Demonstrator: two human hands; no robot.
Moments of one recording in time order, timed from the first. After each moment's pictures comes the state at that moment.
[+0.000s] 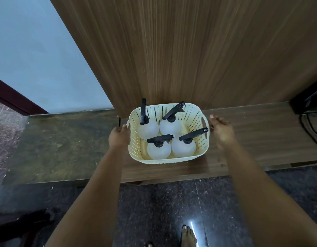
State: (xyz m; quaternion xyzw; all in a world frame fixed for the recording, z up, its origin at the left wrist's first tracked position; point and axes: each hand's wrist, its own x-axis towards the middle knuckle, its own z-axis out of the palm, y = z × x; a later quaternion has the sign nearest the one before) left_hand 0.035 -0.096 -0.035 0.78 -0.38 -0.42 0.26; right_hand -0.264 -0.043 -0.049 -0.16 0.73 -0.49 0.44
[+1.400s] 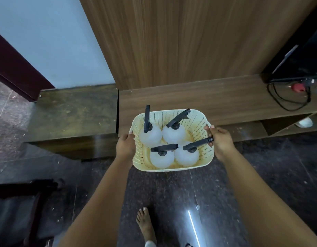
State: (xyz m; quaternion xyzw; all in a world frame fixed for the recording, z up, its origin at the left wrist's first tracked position) left_hand 0.043 0.138 -0.027 0.72 -0.35 -0.52 0.30; right_hand -0.235 0.197 -0.030 -0.15 0.72 -0.50 0.46
